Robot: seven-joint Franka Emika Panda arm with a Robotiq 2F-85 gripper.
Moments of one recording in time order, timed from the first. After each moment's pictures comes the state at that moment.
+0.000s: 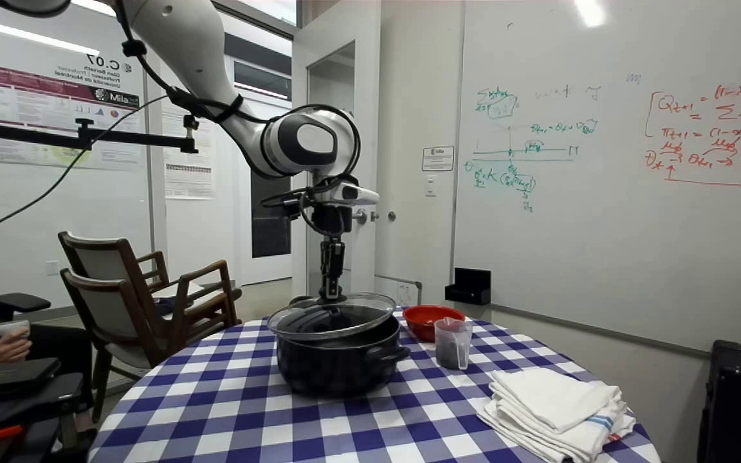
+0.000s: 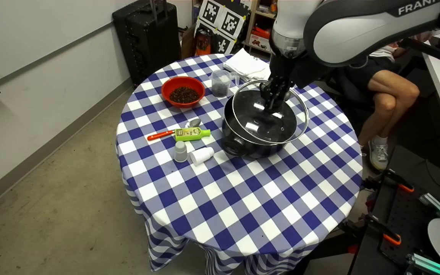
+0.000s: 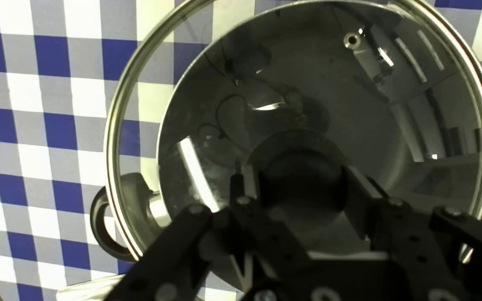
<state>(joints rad) 0.14 0.39 -0.04 -1.88 -0.15 2.19 0.44</state>
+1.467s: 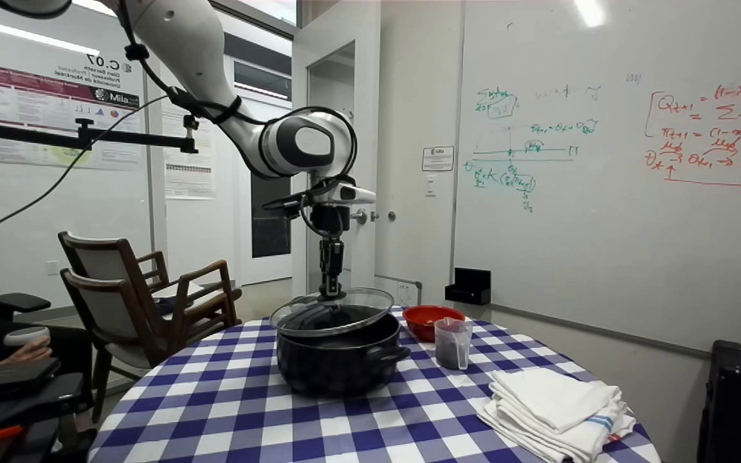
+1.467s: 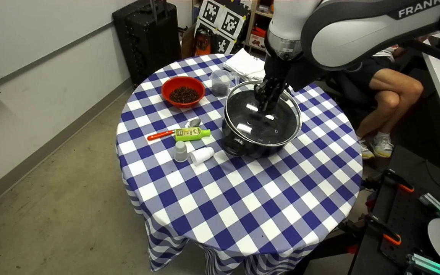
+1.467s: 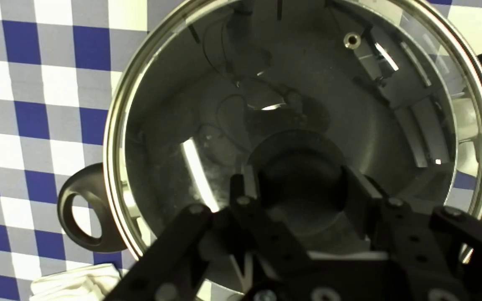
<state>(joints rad) 0.15 0.40 -0.01 -1.87 -0.14 2.22 0.44</state>
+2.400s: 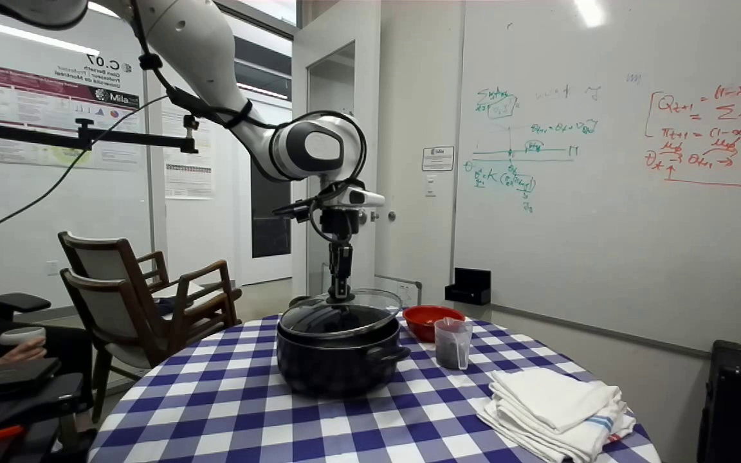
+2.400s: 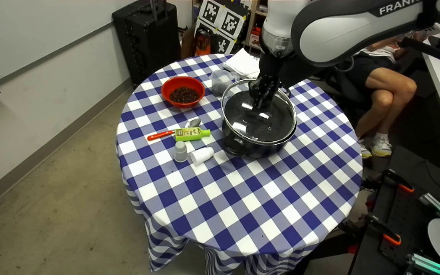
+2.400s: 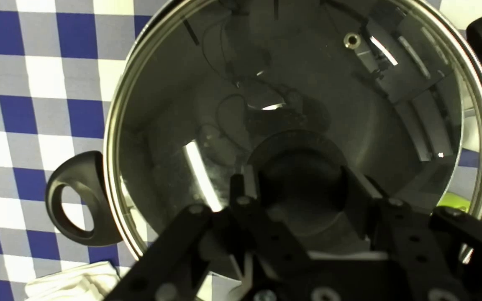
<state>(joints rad) 0.13 0.45 -0.02 -1.81 -0.11 2.22 0.44</state>
